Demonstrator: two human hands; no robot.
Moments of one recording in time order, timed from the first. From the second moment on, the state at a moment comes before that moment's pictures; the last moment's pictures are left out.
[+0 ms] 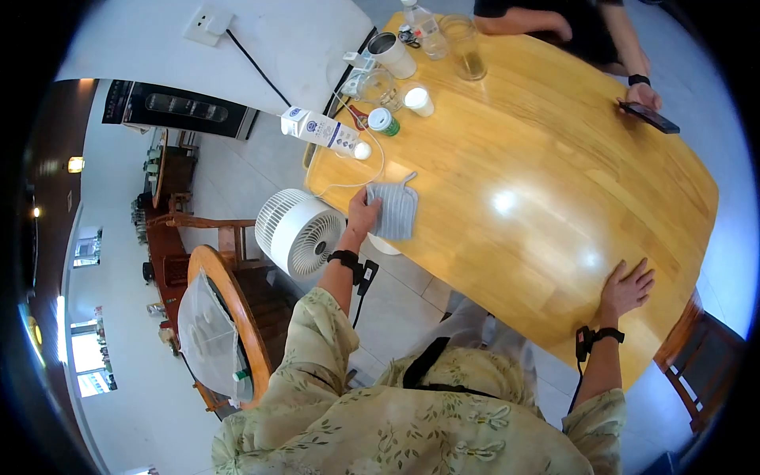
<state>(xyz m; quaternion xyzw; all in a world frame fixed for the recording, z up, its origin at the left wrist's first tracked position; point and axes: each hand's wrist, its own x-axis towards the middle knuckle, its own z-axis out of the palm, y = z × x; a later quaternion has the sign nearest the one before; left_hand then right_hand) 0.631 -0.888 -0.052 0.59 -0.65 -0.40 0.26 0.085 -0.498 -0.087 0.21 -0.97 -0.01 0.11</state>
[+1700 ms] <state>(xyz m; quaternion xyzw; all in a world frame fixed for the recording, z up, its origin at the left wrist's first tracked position) 0.612 -0.904 -0.034 0.77 -0.63 -0.06 -0.02 0.075 -0.487 -0.106 0.23 -0.96 -0.01 0.14</state>
